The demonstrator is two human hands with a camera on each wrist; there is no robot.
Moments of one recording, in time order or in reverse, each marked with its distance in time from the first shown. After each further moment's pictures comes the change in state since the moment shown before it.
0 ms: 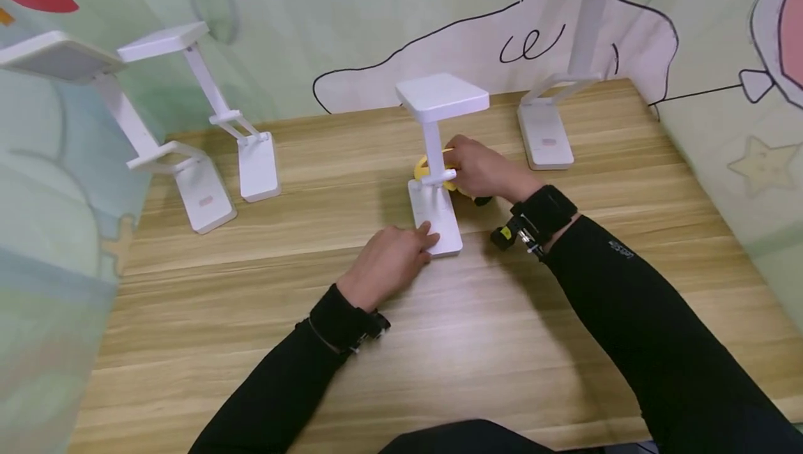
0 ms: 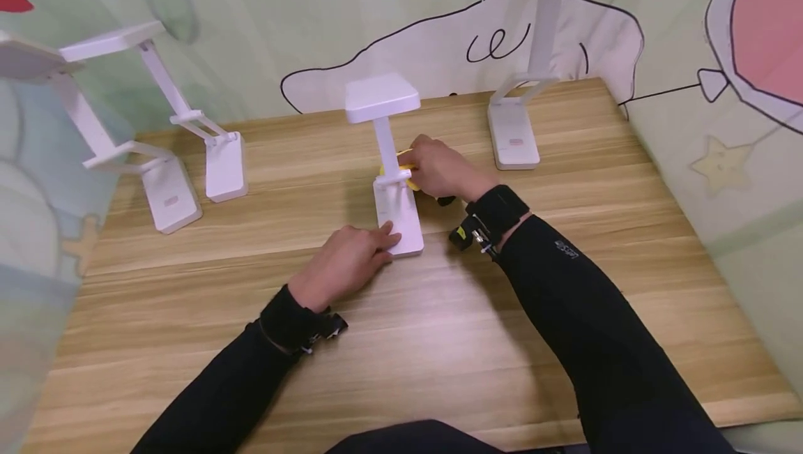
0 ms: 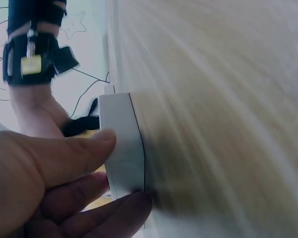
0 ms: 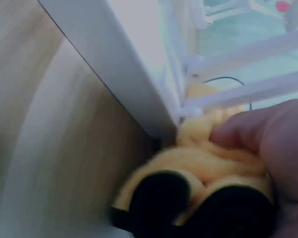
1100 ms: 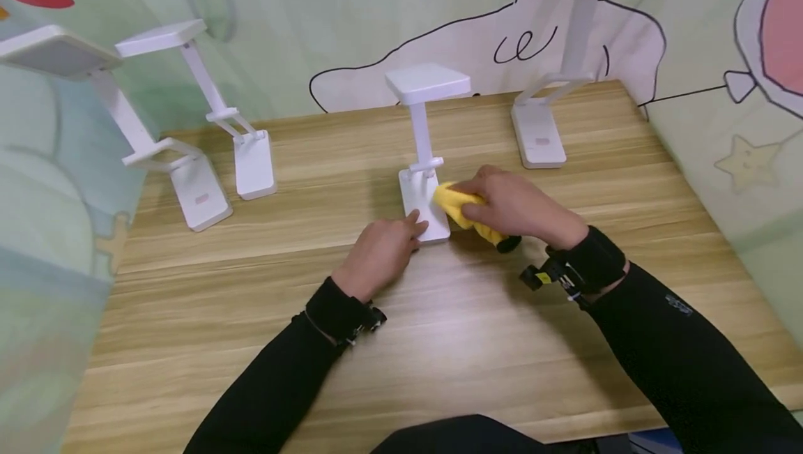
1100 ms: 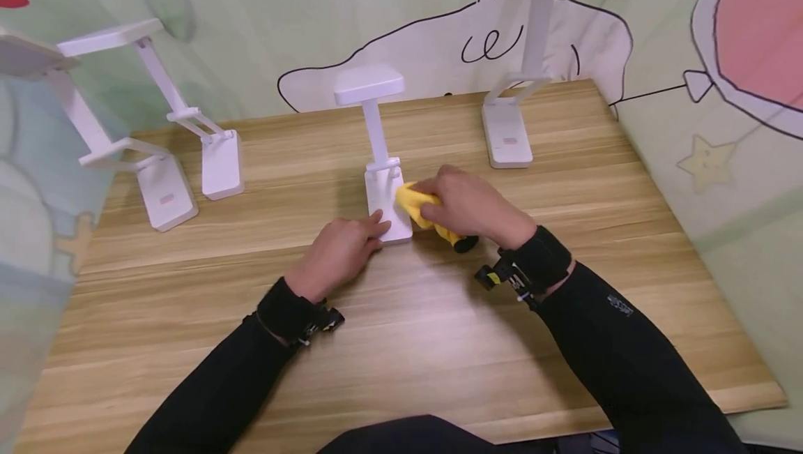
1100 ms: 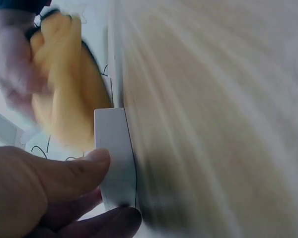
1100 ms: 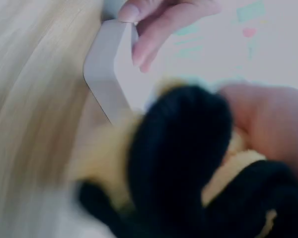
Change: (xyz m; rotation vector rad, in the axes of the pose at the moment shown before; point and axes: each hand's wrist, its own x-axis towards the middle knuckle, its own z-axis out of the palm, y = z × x) left_hand 0.000 -0.007 0.001 0.014 0.106 -0.034; right_hand -0.072 -0.030 0.008 -0.054 -0.037 0.136
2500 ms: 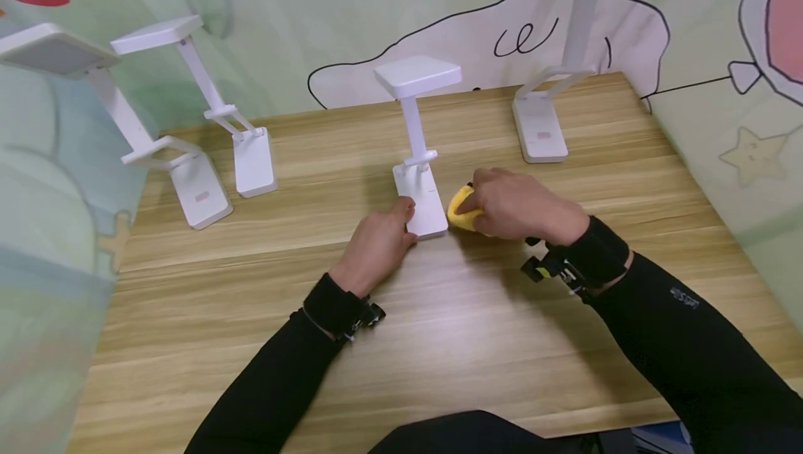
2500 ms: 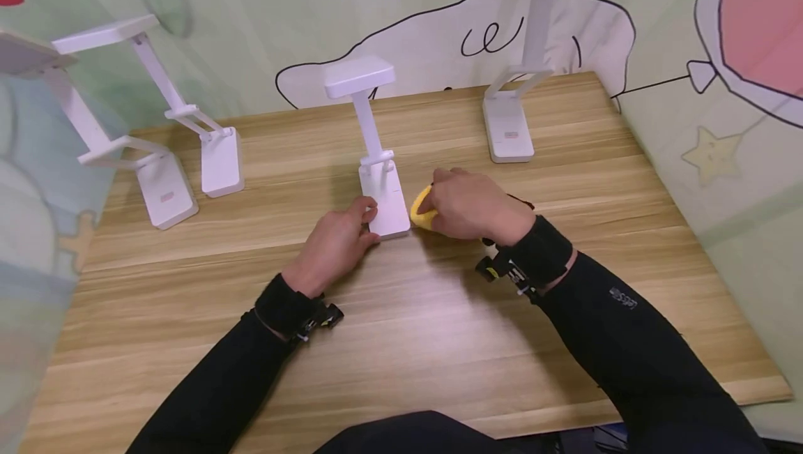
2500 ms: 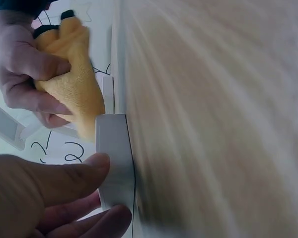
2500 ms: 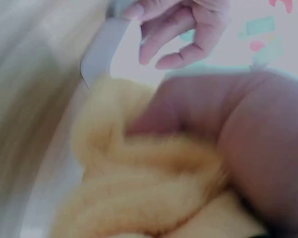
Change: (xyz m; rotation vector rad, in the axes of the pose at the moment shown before) left_hand 0.001 -0.005 0.001 -0.070 0.080 -0.125; right_hand -0.007 -0.010 0.000 -0.251 -0.074 -0.156
